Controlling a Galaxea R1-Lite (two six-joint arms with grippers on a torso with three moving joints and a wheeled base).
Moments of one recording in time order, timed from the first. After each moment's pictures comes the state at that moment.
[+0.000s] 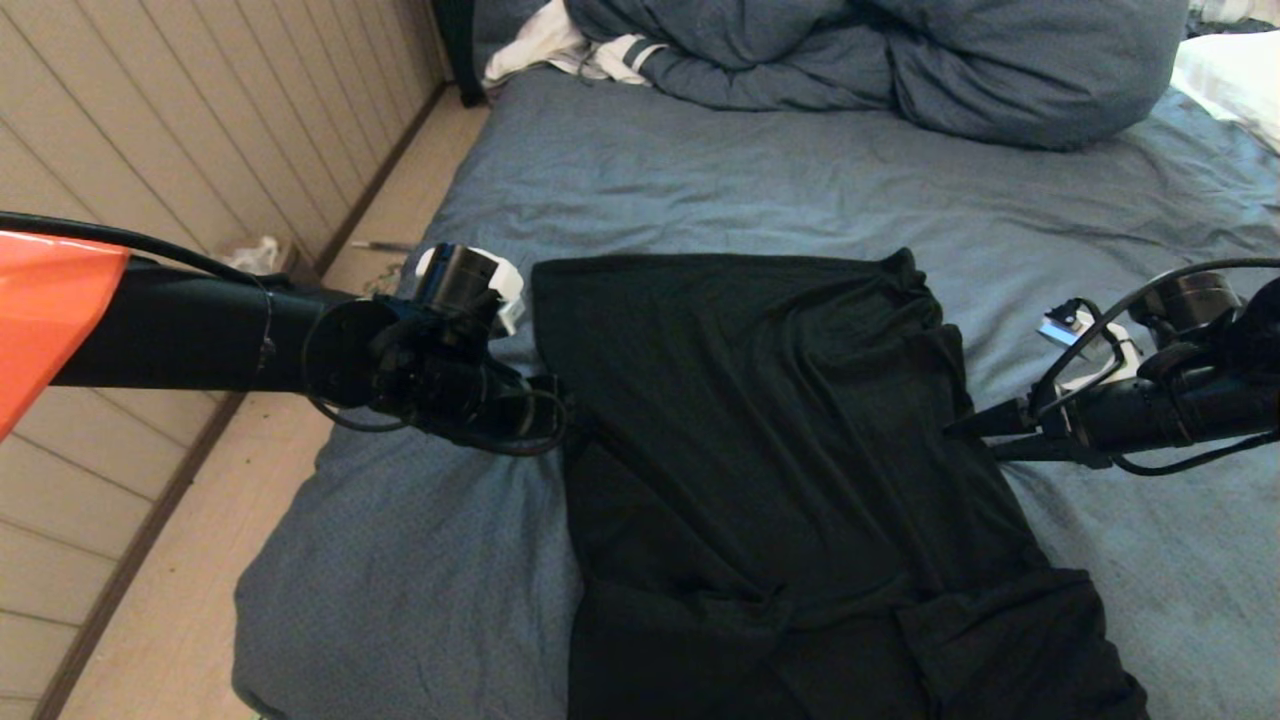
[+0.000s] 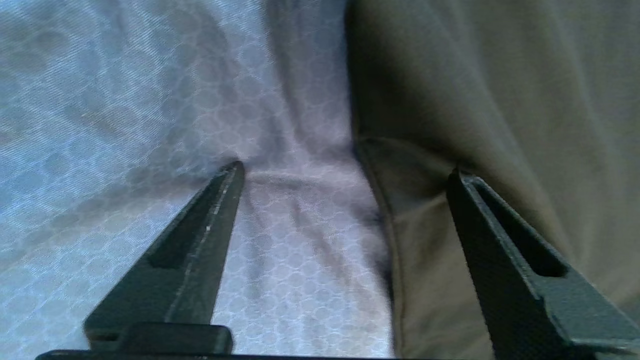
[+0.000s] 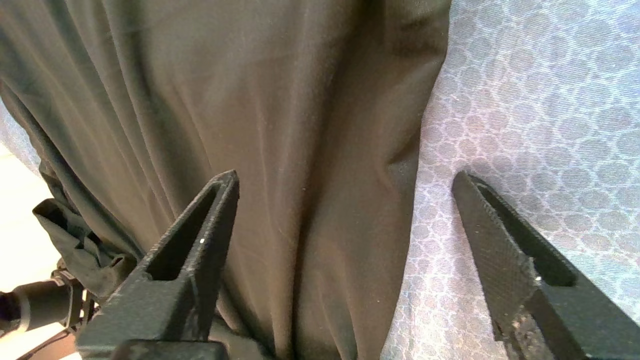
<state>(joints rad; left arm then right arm) -0.52 1.98 -1.45 0.21 -0.08 -0.37 -0.25 1.89 -1.38 0.52 0.73 -0.13</state>
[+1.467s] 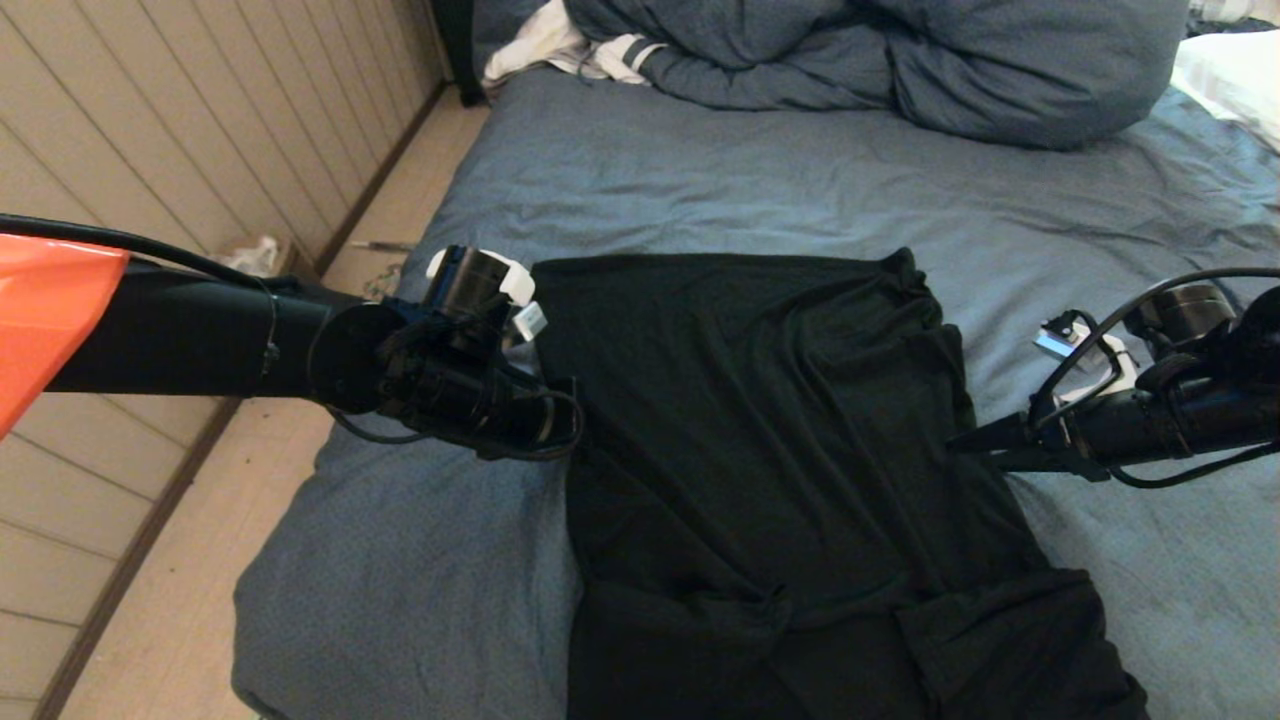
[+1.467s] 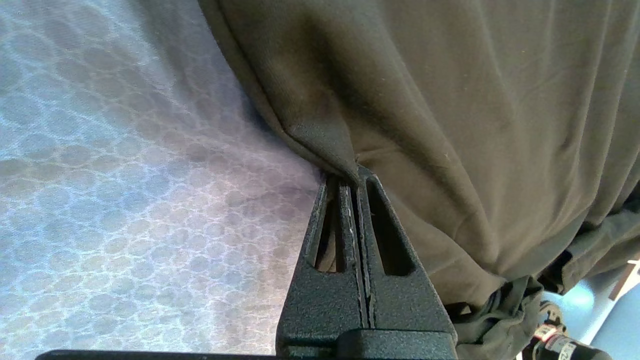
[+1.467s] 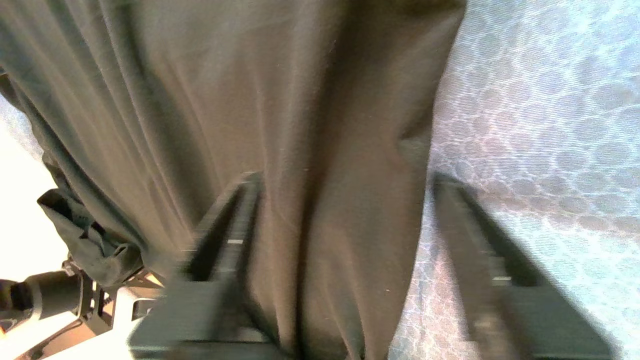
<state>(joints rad) -0.55 1.97 -1.44 0.21 -0.23 -0.46 -0.24 1.89 -1.34 0.53 0.74 -0.13</state>
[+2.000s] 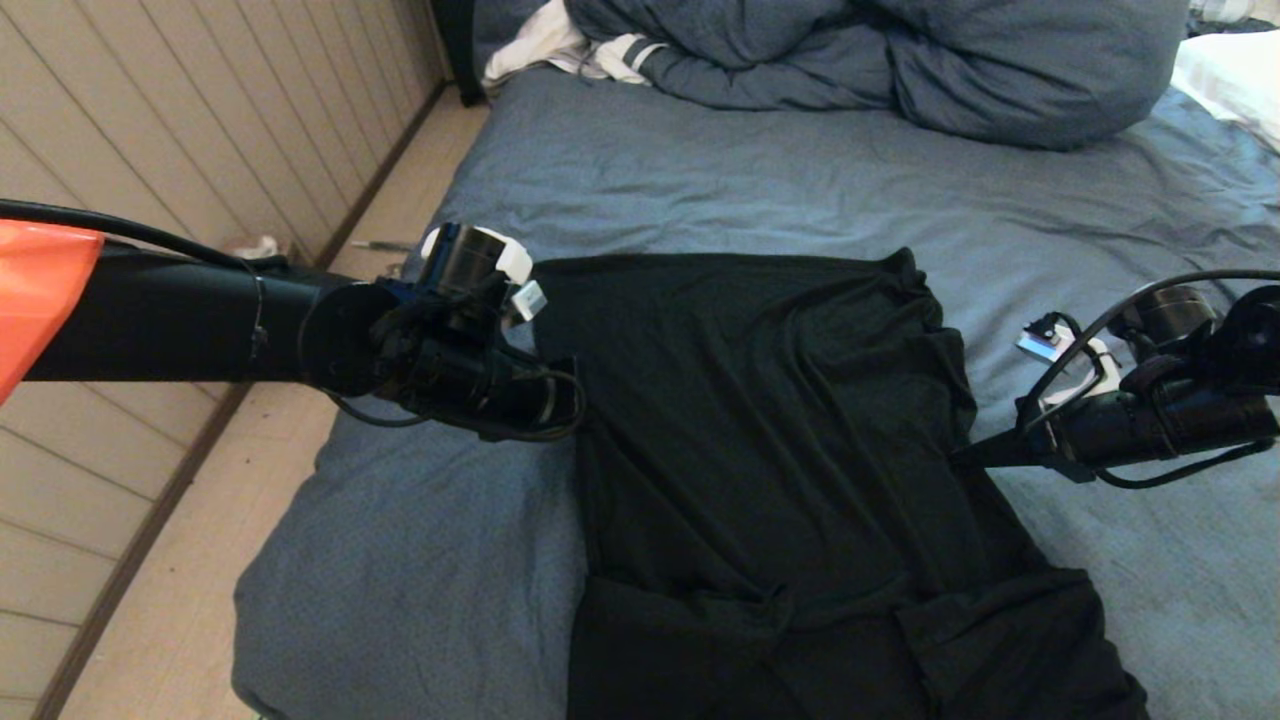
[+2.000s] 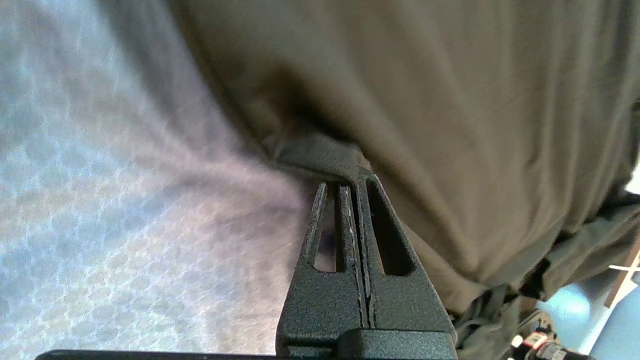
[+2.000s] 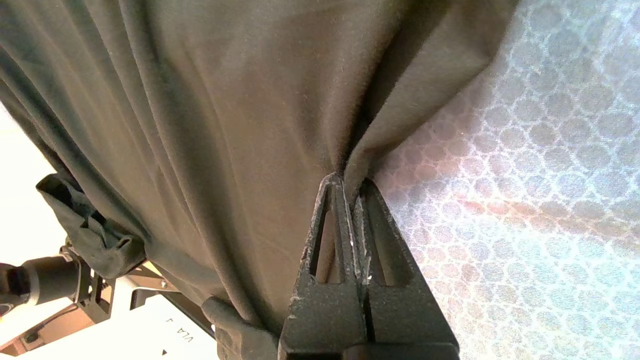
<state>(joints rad) -0.55 1.97 -1.49 0.21 -0.22 -0.46 -0.21 1.89 -1.34 0.52 0.74 -0.15</state>
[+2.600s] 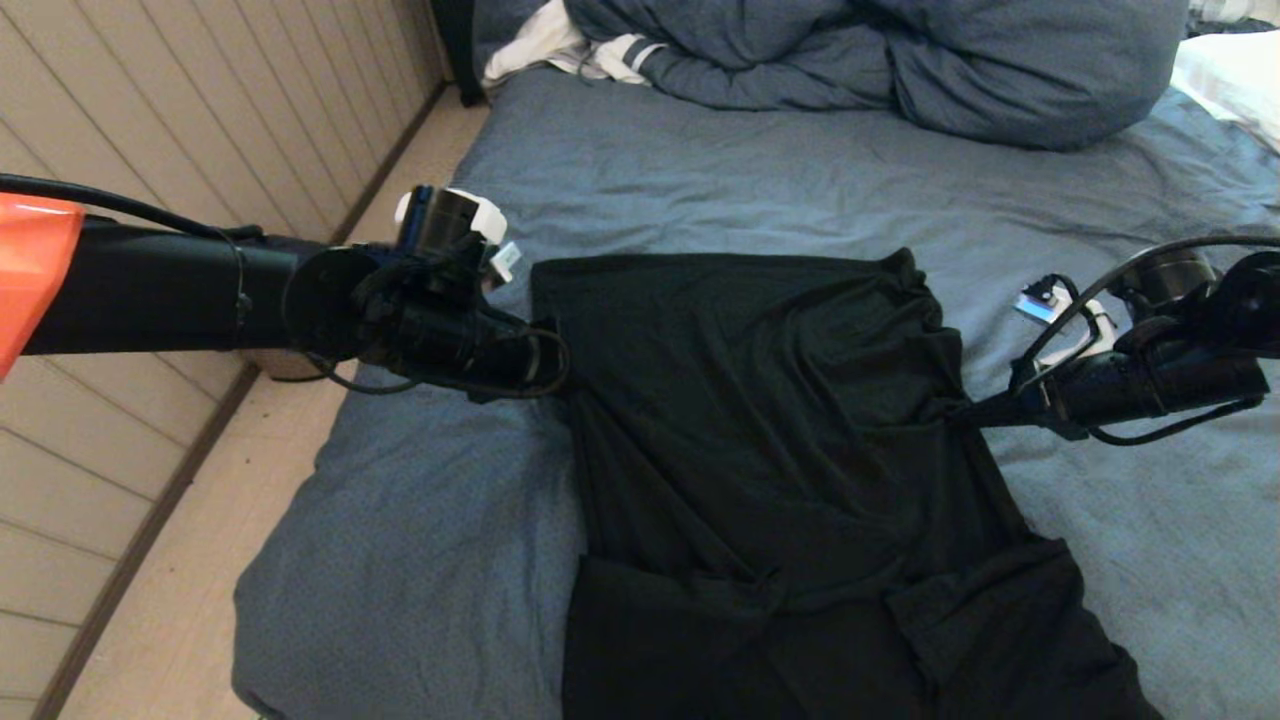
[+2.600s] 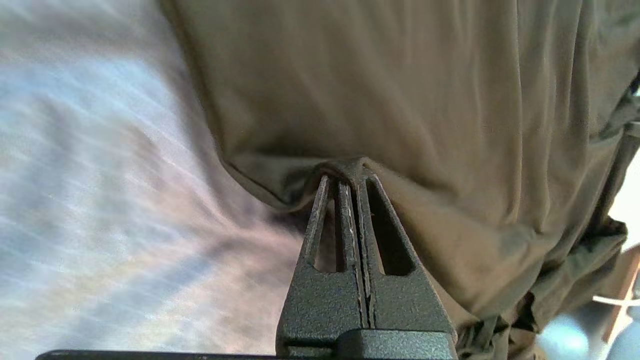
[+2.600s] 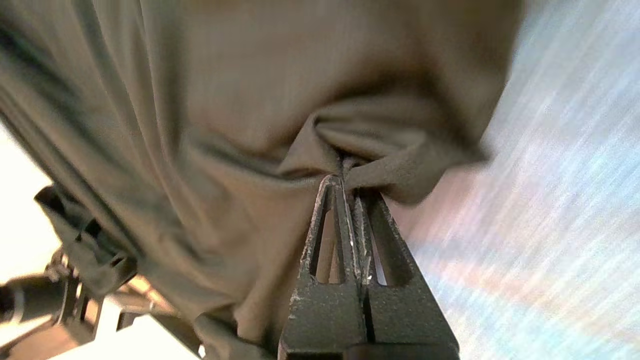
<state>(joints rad) -0.49 1.99 -1.59 0.21 -0.22 -0.45 -0.21 1.93 -1.51 0.52 0.74 -0.12</state>
